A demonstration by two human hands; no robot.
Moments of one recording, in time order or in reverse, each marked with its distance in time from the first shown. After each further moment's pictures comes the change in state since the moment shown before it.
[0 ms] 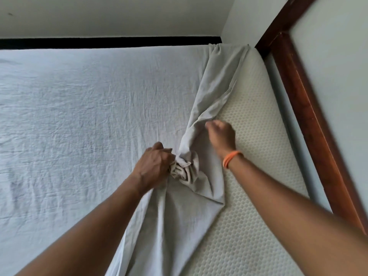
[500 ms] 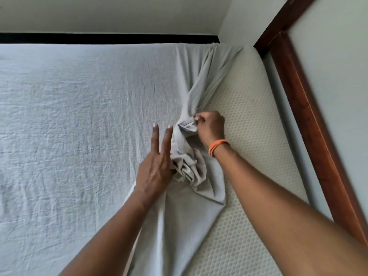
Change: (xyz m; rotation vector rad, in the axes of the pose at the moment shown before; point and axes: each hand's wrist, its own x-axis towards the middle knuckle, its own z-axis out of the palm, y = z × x) left_hand -0.010 0.029 0.011 -0.201 0.247 -0.319; right_hand 0.015 -0.023 0.022 -0.101 0.053 -0.188
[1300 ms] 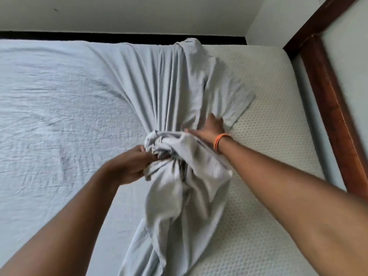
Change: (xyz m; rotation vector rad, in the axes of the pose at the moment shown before) left_hand -0.042 -0.074 -0.107 -1.265 -0.528 -0.612; right_hand -0.037 -0.058 0.030 -0.240 -0.467 0.223
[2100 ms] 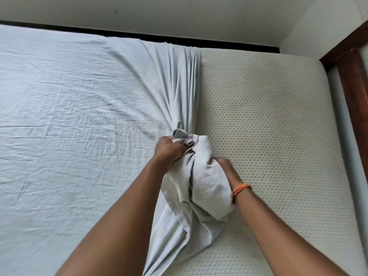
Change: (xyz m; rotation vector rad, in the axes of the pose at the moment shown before) left_hand -0.056 -0.018 0.010 0.141 0.690 0.036; right_hand -0.159 0.019 0.075 0.741 -0.378 -0.036
